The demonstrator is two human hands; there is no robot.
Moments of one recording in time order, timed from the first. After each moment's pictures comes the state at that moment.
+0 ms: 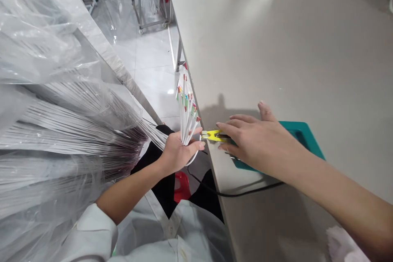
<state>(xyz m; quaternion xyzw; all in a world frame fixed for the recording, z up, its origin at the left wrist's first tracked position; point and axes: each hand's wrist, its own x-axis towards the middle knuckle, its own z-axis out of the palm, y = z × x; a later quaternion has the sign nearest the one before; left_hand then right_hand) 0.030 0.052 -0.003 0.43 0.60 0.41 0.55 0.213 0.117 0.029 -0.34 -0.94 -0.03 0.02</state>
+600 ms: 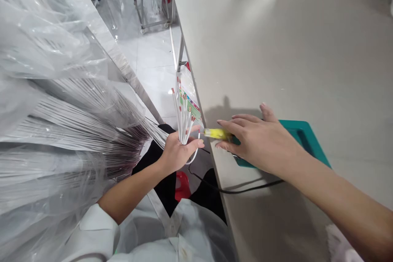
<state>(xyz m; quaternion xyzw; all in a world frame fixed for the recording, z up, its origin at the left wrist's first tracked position) 0.023 0.042 -0.005 0.40 0.59 0.42 0.56 0.217 0.113 0.020 -0.32 -0.93 -0.01 0.16</state>
